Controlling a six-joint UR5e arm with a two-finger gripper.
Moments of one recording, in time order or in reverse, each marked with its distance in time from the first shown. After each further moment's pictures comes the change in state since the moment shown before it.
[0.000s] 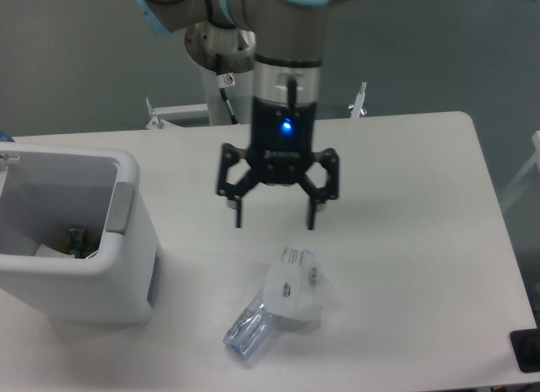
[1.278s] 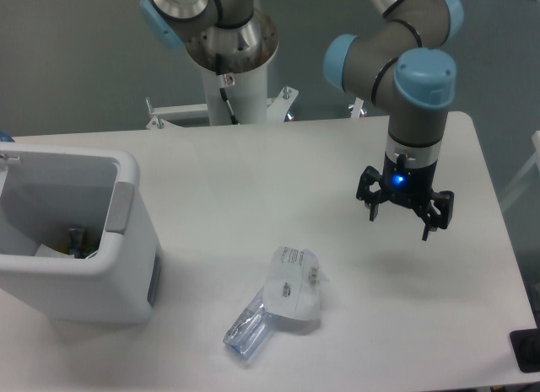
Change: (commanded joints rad) arm 0.192 -0.172 -0.123 -0.011 0.195 0.921
